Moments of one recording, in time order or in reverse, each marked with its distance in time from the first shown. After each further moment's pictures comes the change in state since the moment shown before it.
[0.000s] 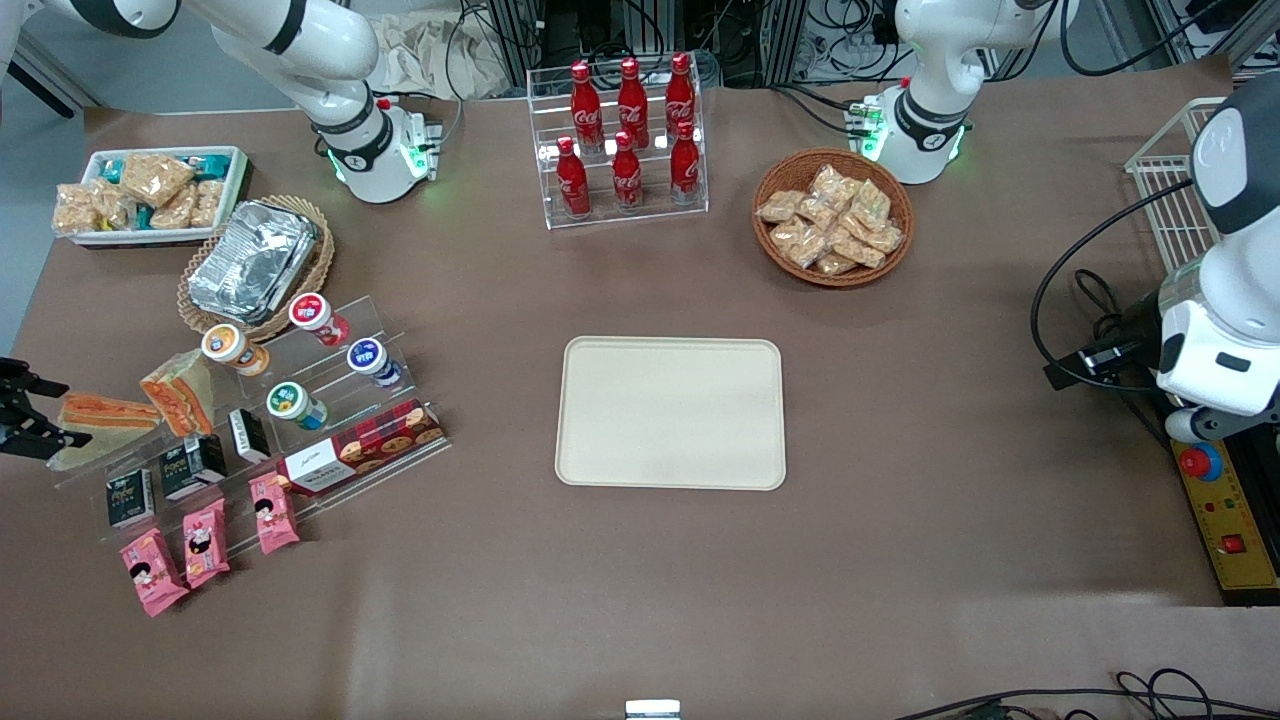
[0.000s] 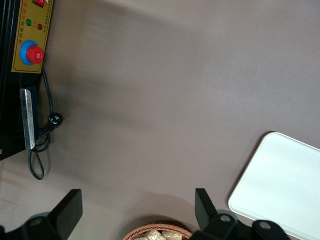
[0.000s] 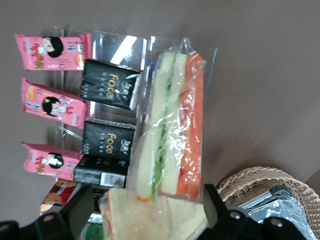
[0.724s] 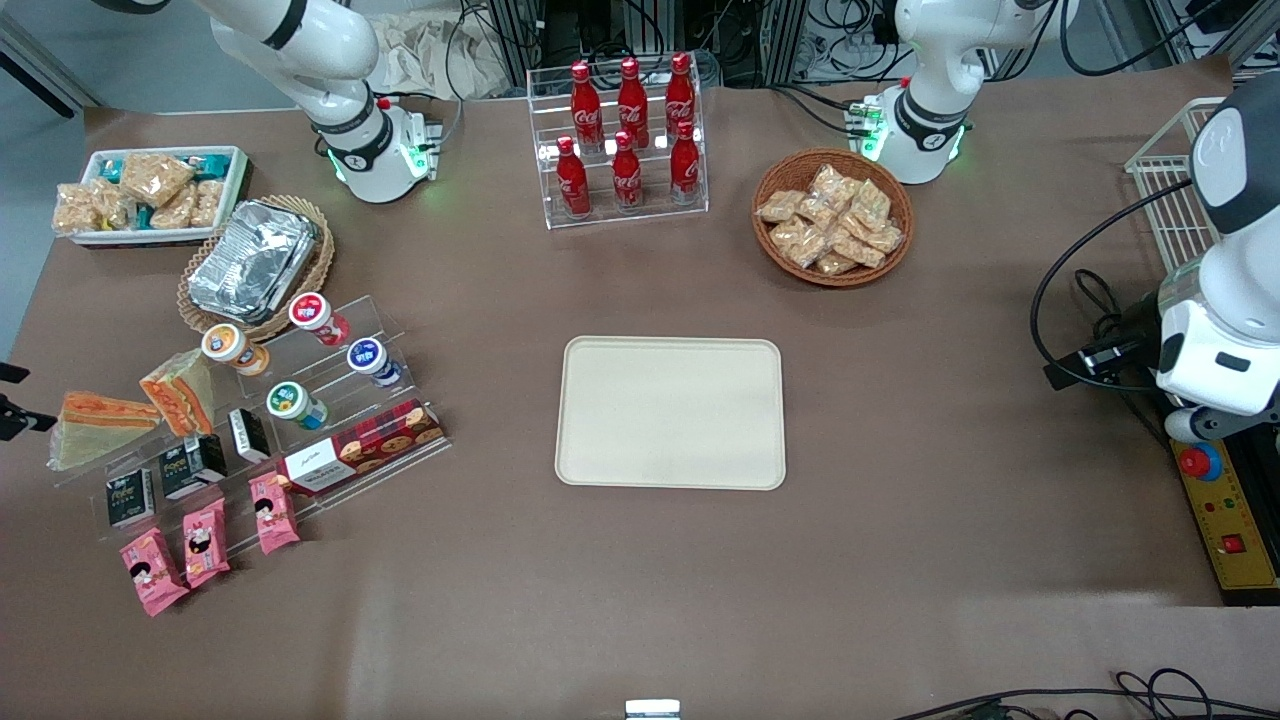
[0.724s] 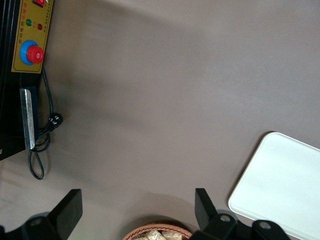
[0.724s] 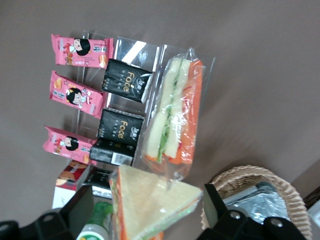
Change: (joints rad) arm 0.005 -0.065 0.003 0.038 -0.005 -0.049 -0.039
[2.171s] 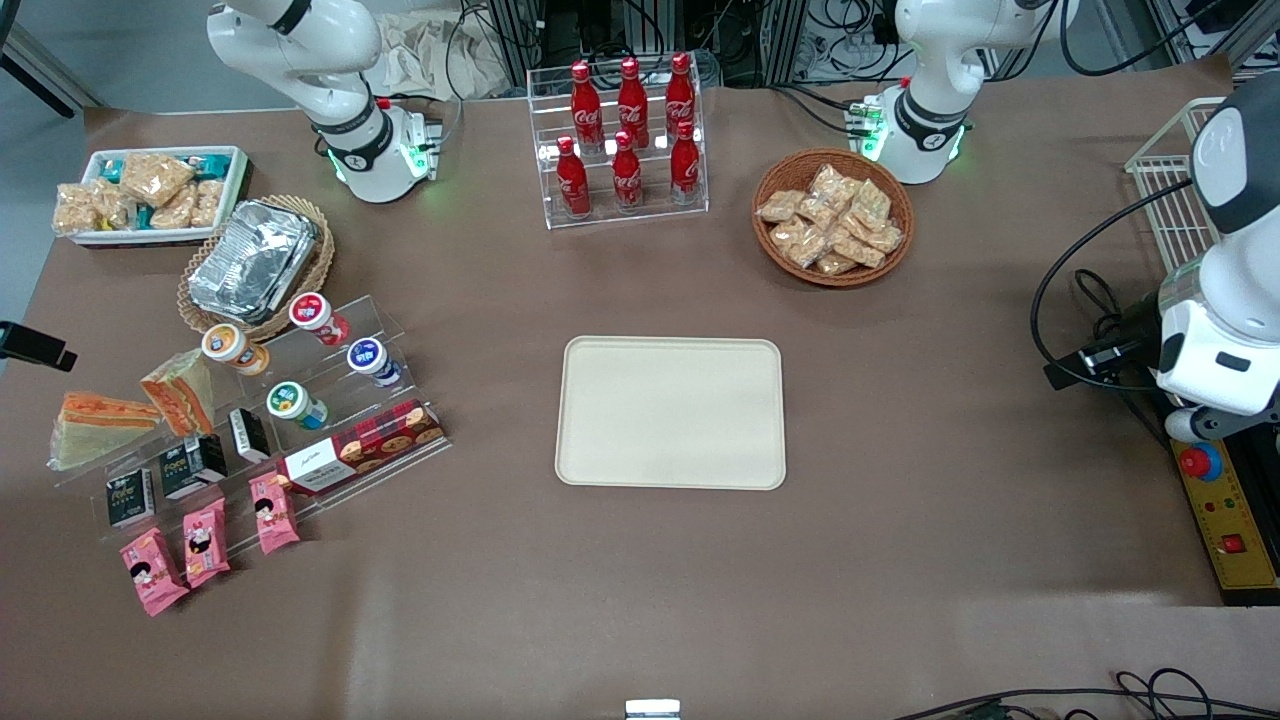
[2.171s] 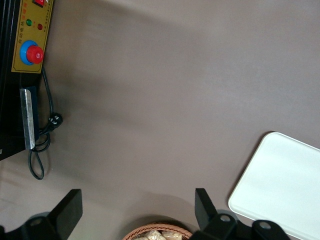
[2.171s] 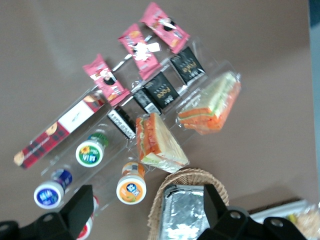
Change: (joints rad) arm 0.214 -0.181 0.021 0.060 -0.219 -0.195 -0.301
